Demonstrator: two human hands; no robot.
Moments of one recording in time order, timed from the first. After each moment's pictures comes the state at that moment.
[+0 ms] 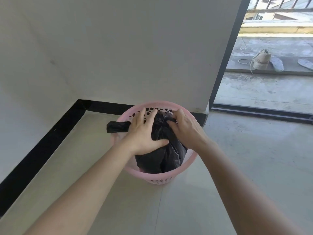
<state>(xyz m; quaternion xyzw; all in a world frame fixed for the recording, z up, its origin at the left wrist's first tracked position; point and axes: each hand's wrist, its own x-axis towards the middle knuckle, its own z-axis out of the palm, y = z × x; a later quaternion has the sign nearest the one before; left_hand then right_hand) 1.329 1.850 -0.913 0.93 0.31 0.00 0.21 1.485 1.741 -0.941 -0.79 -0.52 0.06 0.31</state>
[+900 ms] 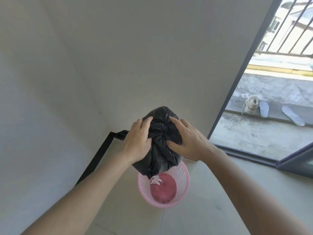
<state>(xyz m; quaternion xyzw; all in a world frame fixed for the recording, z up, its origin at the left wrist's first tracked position) 1.303 1.872 -0.529 0.91 0.34 0.13 0.20 1.470 1.747 -0.525 -0.76 -0.59 0.15 0.23</state>
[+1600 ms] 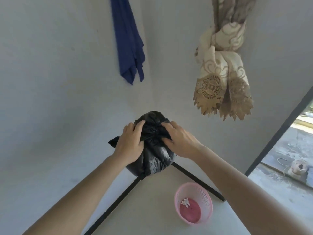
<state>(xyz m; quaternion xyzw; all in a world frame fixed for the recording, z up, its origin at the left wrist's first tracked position) 1.103 1.828 -0.091 0.85 0.49 0.18 0.07 1.307 1.792 -0.099 -0.61 -0.75 0.12 0.22</state>
